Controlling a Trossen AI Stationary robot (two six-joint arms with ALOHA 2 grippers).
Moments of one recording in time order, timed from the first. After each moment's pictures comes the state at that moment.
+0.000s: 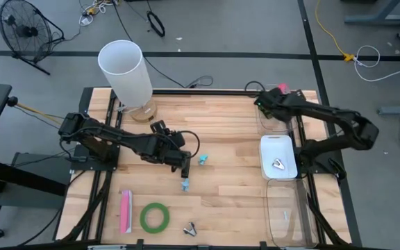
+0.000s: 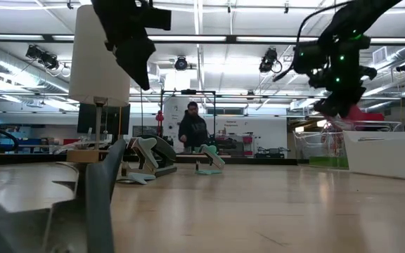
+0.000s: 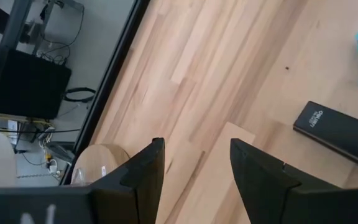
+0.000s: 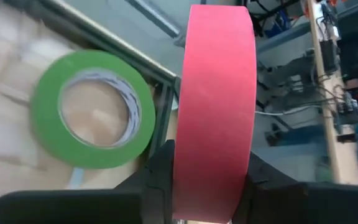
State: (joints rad) left arm -0.22 1.62 1.27 -1.04 -0.79 -0.52; right arm -0.65 1.30 0.83 -0.95 0.90 0.40
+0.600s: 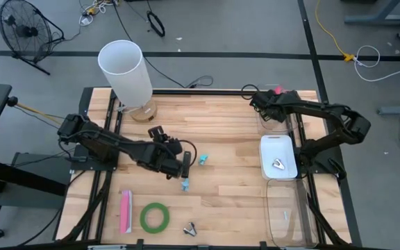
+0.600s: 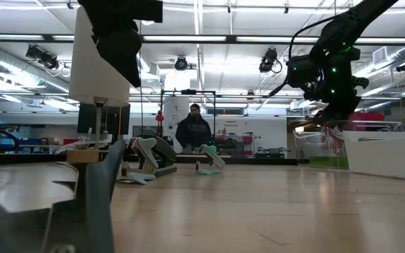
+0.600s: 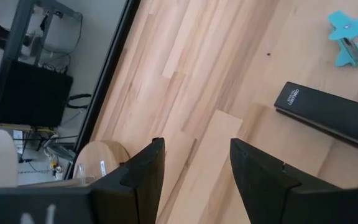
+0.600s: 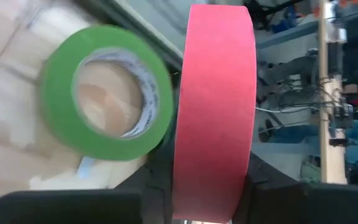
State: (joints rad) left arm -0.30 1.62 1.27 -1.10 -0.81 -0.57; right arm -0.66 1.41 0.83 -0.91 0.85 0.34
